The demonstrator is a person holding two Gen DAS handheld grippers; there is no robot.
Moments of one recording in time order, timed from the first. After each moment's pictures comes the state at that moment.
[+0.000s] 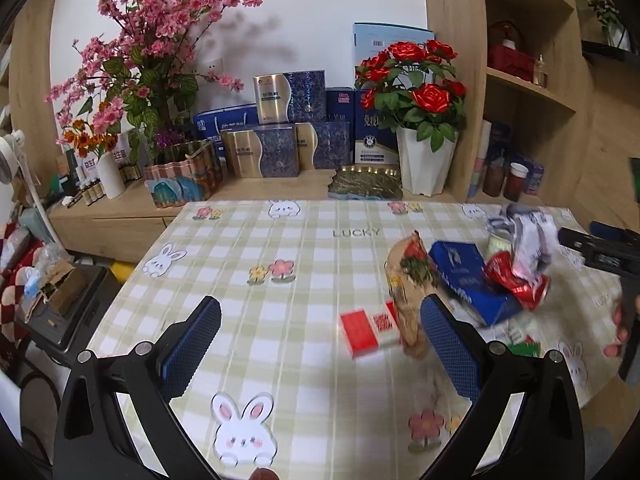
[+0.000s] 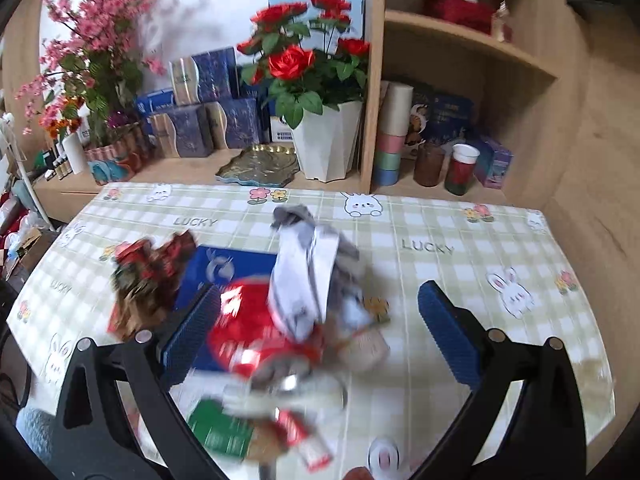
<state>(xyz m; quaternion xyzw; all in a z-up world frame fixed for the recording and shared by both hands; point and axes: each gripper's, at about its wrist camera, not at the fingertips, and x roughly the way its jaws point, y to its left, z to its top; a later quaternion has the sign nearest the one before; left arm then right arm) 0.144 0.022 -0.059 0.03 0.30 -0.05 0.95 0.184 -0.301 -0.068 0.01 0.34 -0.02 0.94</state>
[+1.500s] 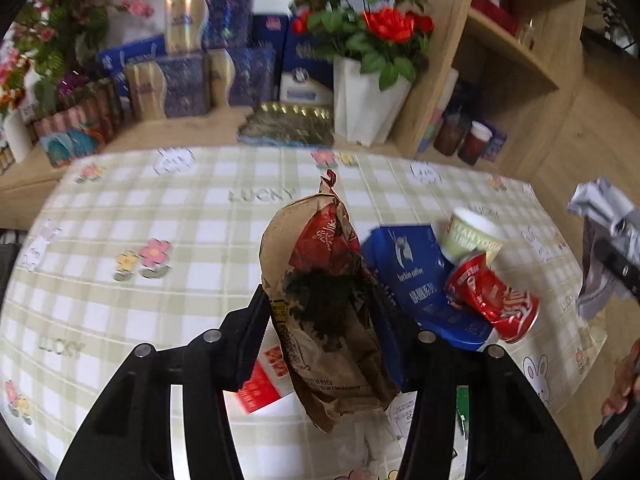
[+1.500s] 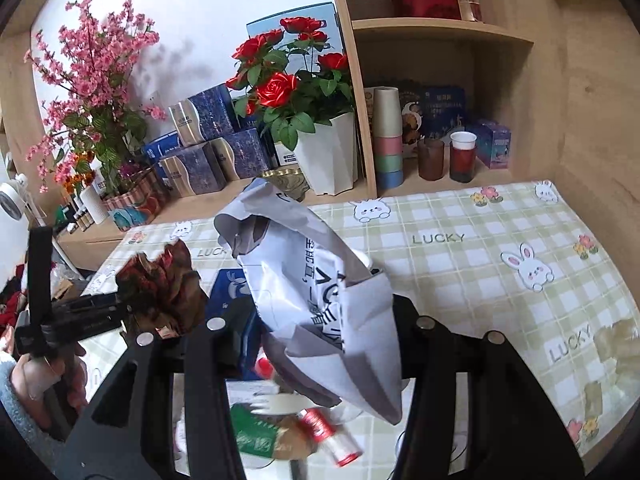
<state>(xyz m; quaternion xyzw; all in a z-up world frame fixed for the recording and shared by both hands) 0.252 -0.042 -0.113 -0.01 0.40 -0.17 0.90 0.143 -0.323 -0.061 0.11 0.30 0.00 0.95</state>
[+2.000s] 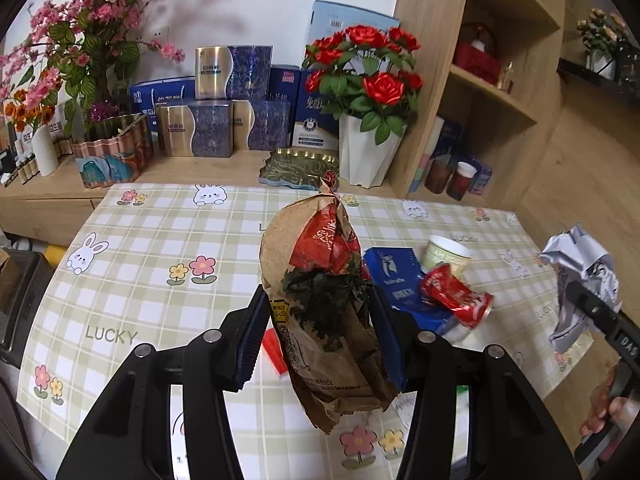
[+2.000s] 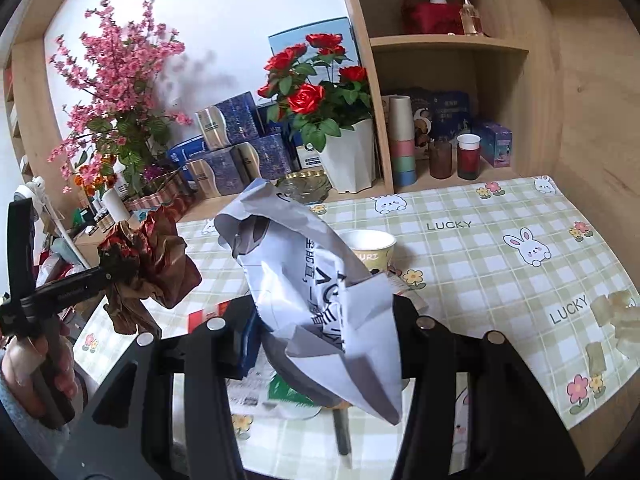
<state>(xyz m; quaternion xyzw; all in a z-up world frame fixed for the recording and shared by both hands) 0.176 0.001 -0.049 -0.02 0.34 -0.17 0.92 0.074 -0.288 -0.041 0.12 0.28 0.02 0.95</state>
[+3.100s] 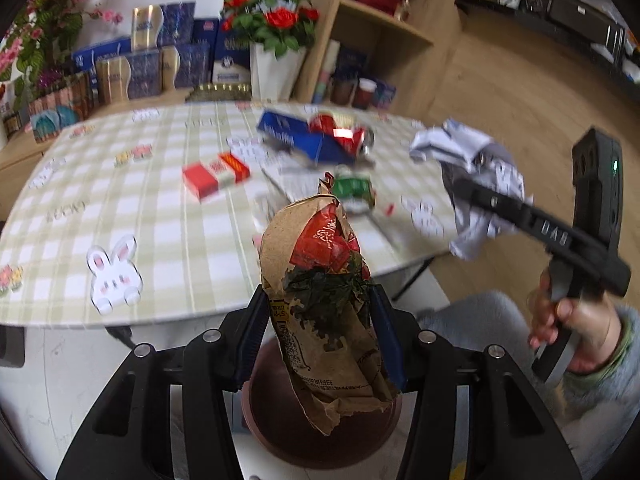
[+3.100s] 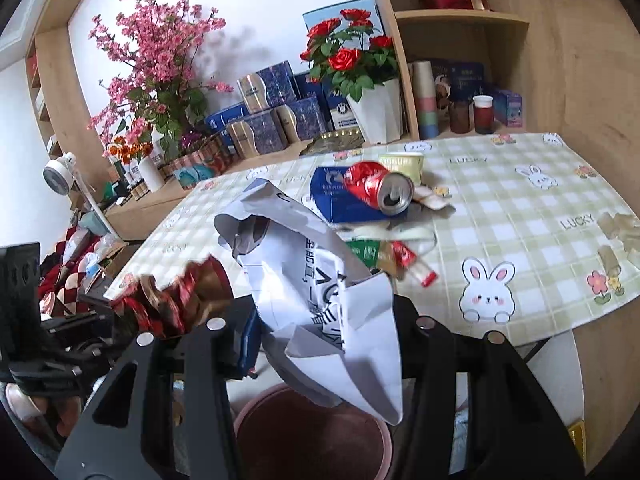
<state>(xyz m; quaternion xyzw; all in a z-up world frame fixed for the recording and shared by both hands) -0.021 0.013 -0.122 0.01 0.41 -0.30 0.86 -0.049 -0.236 -0.089 0.13 0.31 0.07 0.94</state>
